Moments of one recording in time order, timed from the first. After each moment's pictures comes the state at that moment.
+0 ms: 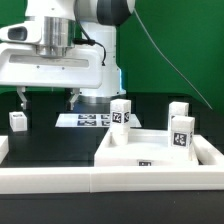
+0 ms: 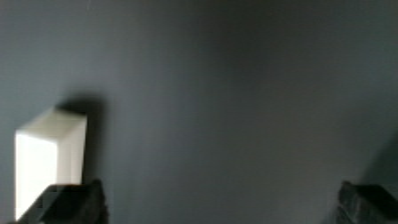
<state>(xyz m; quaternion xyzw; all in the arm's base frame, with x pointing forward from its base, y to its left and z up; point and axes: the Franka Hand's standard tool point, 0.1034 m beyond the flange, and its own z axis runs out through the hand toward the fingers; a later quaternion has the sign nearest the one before) 0.460 -0.132 0.068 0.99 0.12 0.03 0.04</state>
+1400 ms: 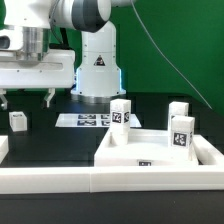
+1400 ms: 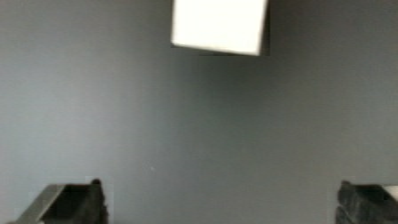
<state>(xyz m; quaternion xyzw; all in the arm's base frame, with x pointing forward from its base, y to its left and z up) 0.402 -0.192 0.054 0.97 0.23 -0.02 0.04</state>
